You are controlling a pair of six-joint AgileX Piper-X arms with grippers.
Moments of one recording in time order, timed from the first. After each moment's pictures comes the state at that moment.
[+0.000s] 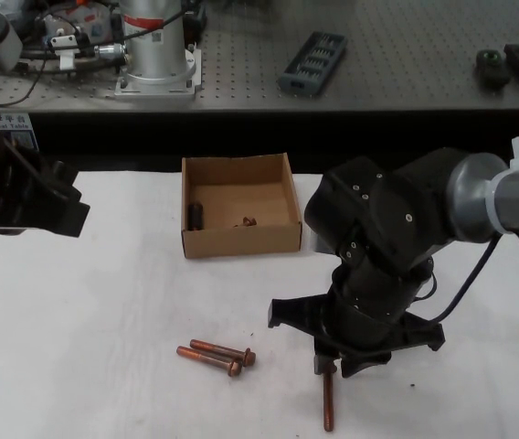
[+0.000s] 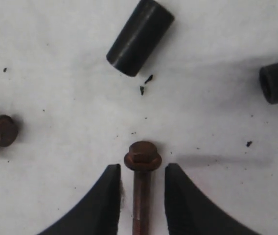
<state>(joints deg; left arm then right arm) -16.4 62.9 -60.2 47.3 11.8 9.0 42.8 105.2 -66.1 46.5 -4.3 40.5</state>
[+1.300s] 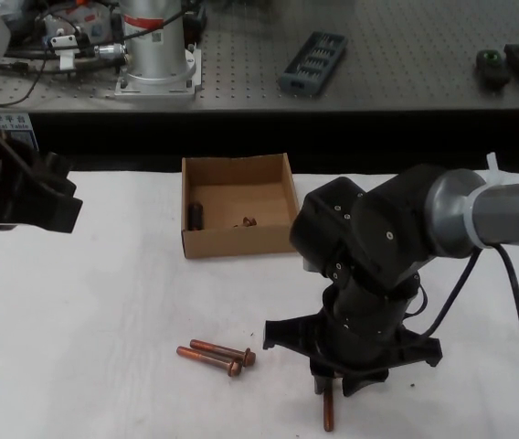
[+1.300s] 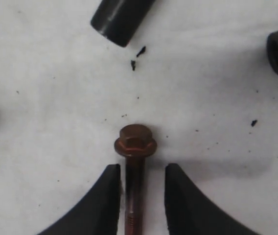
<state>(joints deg) -16.4 61.1 -60.2 47.3 11.8 9.0 45.1 106.8 -66.0 48.3 -2.0 42.4</state>
